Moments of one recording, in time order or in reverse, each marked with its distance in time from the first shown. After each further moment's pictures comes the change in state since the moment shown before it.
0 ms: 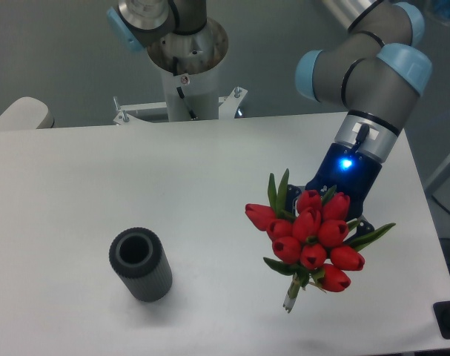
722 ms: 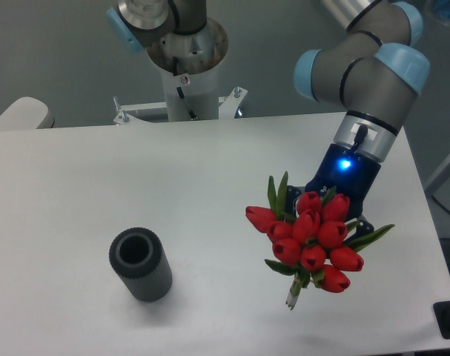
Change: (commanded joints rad) arm -0.005 0.012 -0.008 0.002 0.057 0.000
